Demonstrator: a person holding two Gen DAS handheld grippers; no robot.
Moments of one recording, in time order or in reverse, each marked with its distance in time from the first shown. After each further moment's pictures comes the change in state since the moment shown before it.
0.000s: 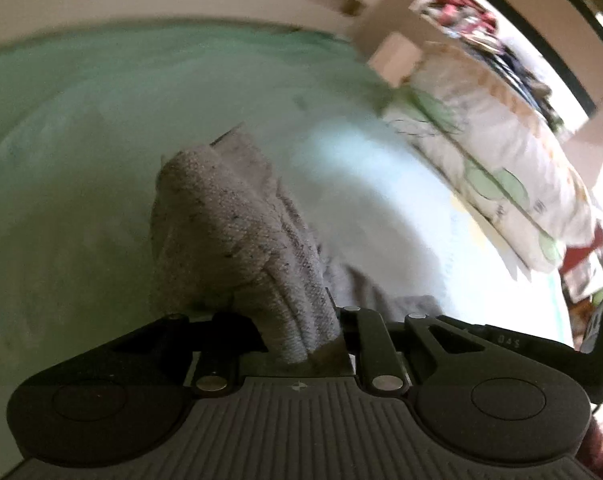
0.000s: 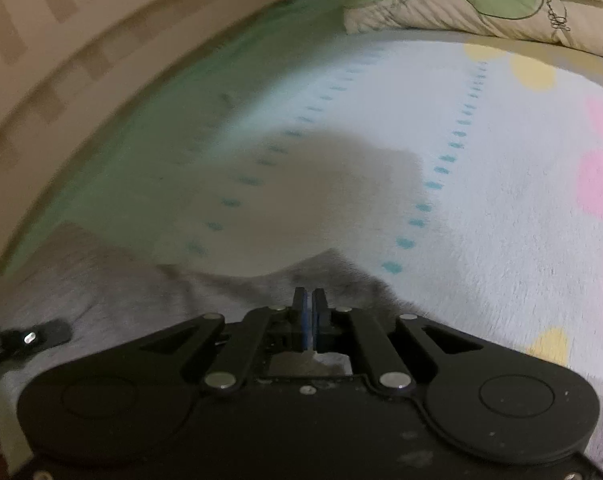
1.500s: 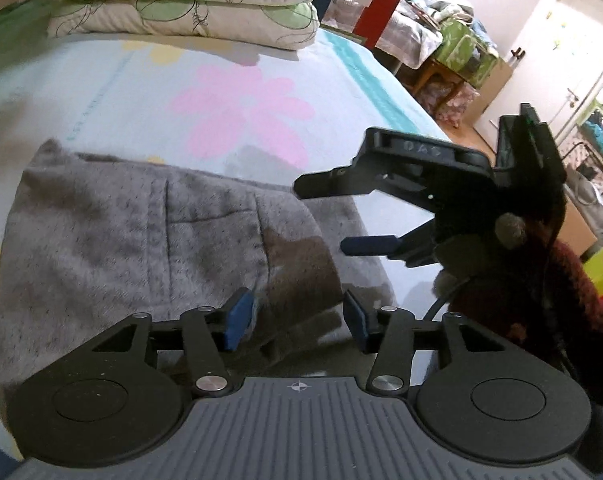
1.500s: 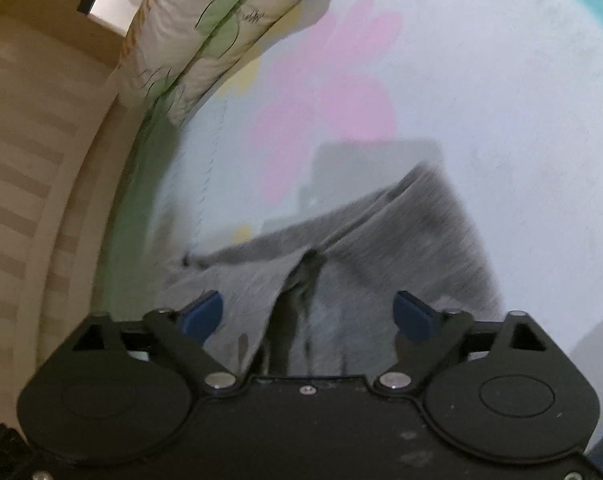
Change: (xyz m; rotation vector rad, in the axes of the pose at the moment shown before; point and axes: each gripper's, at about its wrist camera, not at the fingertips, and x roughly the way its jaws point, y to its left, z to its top) left arm 0.010 -0.260 -0.177 0.600 0.337 -0.358; right arm -0.204 -0.209 -0.137 0.654 -0.078 0.051
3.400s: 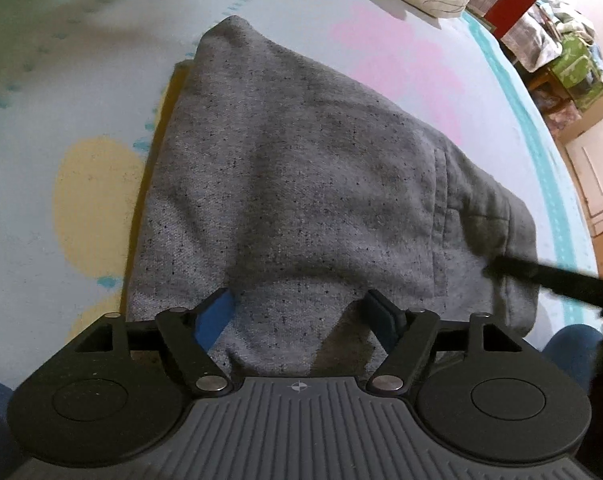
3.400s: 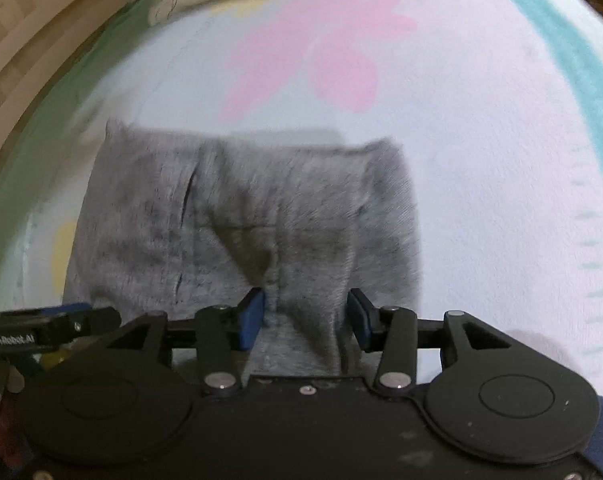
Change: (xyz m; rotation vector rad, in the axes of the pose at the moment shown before) left arm 0.034 0.077 -0.009 -0.286 0.146 0.200; right arm 0.008 0.030 -0.036 -0.409 0.029 -0.382
